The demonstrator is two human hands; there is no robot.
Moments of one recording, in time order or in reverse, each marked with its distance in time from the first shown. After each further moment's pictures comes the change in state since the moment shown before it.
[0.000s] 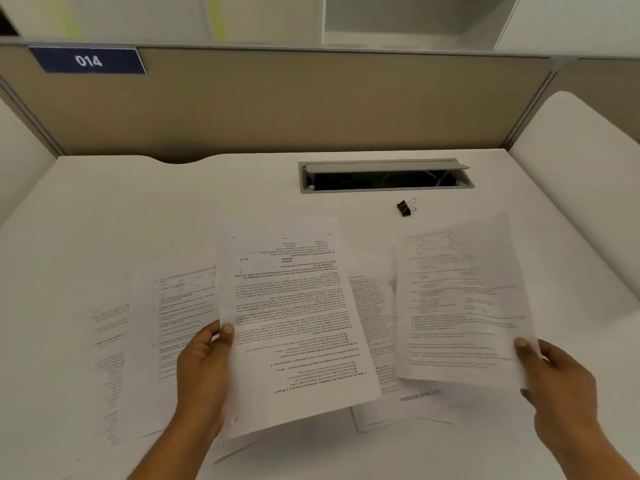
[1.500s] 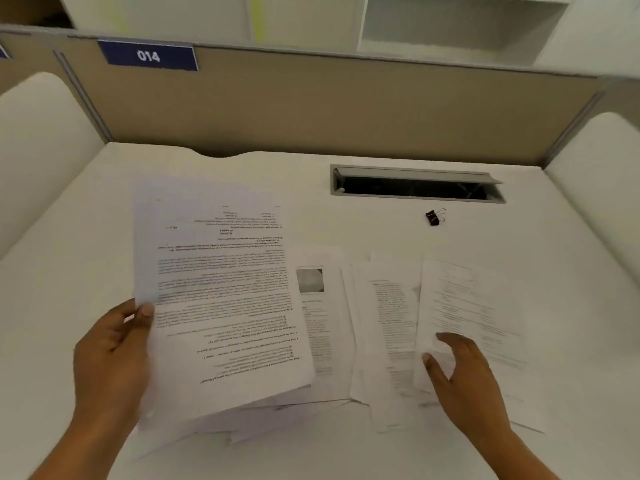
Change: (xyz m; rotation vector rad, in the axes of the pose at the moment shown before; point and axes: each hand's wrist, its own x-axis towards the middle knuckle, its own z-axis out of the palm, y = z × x) left_hand -0.001 0.048 -0.101 0.114 0.255 0.275; right_hand -0.026 0.035 0.090 -0.666 -0.290 -0.590
